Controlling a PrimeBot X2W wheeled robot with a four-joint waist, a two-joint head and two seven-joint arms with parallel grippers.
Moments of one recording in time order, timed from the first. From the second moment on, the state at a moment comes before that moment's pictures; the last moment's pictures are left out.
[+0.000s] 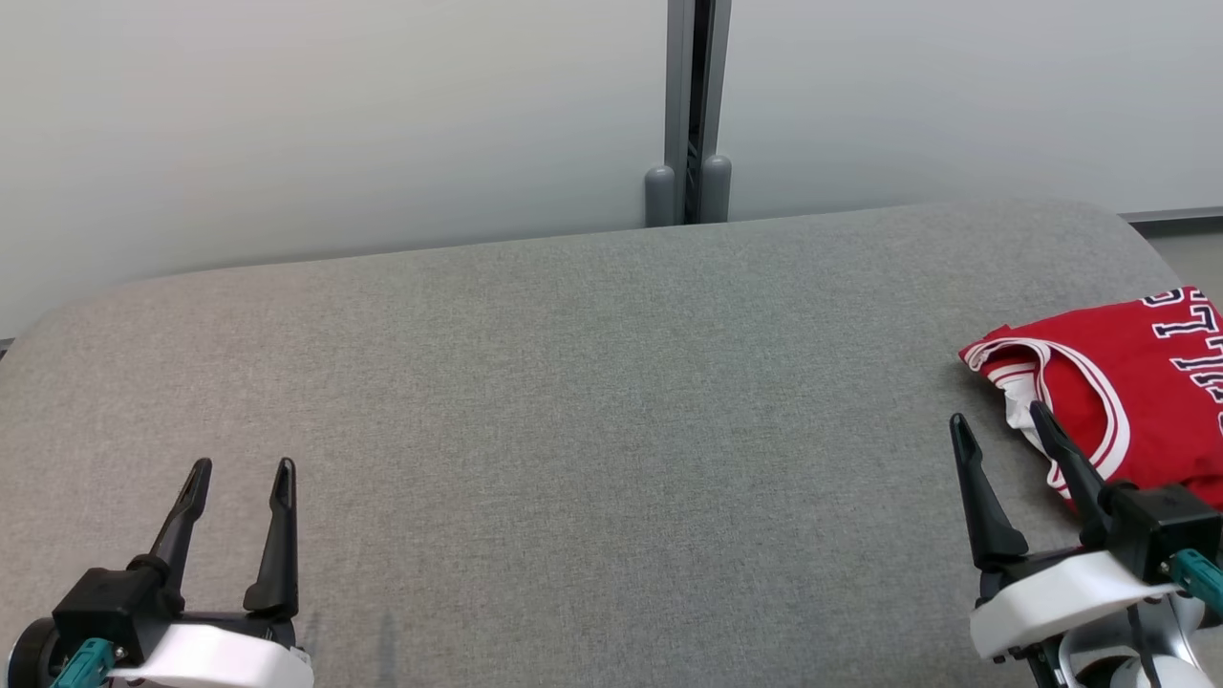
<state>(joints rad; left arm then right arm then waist) 0.05 0.33 -0.15 0.01 -0.42 0.12 -0.20 -0.04 -0.05 0.00 0.01 0.11 0.13 -0.04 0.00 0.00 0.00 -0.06</state>
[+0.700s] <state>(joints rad) 0.09 0.34 -0.16 0.00 -0.43 0.14 -0.17 0.01 -0.05 -0.02 -0.02 0.11 0.13 -0.02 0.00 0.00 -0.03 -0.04</state>
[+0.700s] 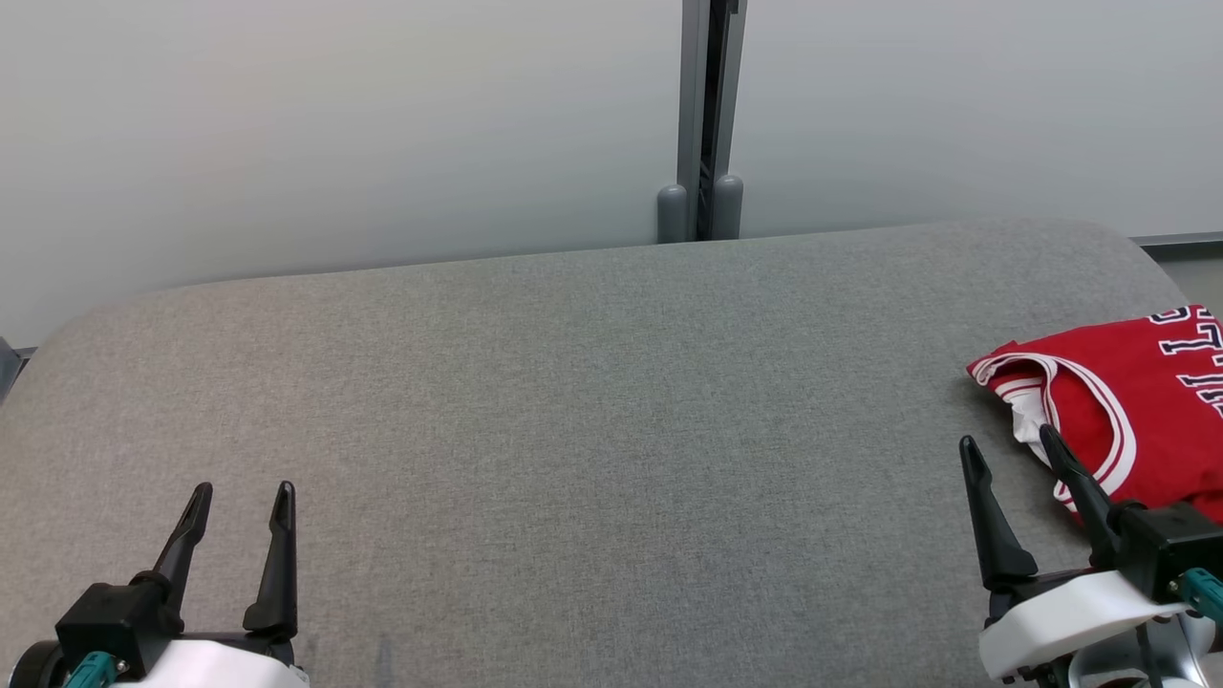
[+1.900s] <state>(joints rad) 0.11 0.33 -0.19 0.04 -0.43 0.15 -0.16 0.04 -0.04 -0.01 0.02 0.12 0.13 -0.01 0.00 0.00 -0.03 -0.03</state>
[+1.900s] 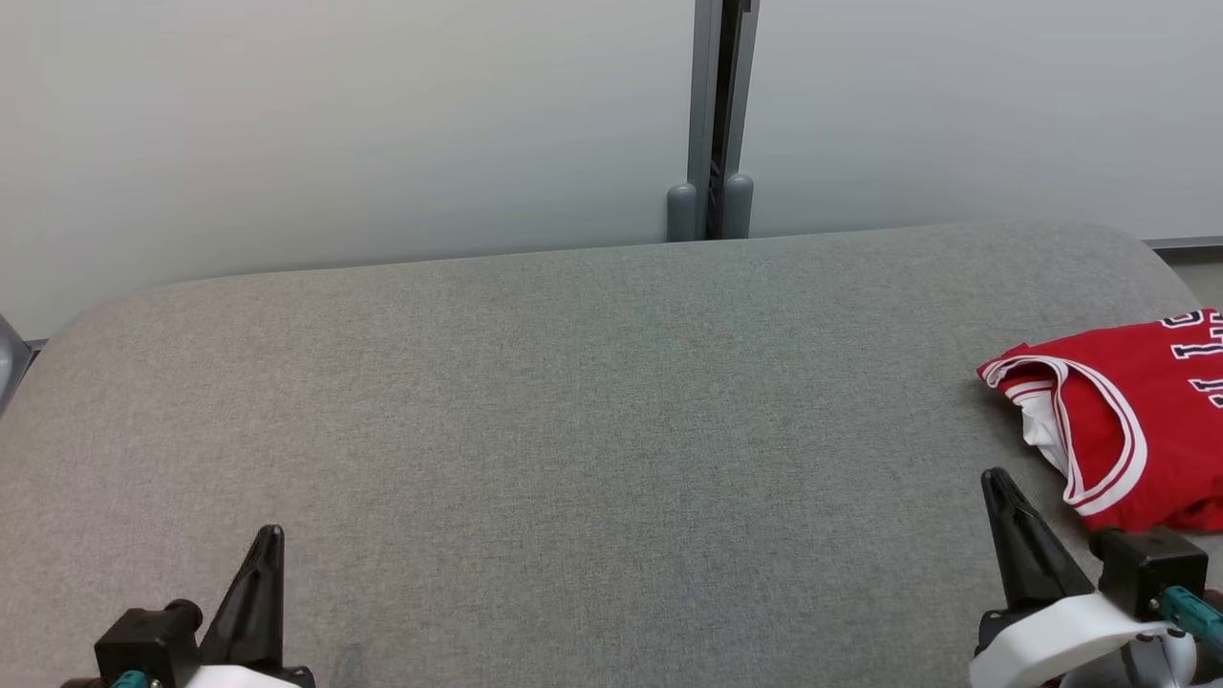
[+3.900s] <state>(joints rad) -0.10 0.16 0.07 0.27 -1.15 -0.02 0.03 -0.21 -0.04 -0.01 0.33 1.06 0.13 0.04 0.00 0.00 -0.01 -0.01</state>
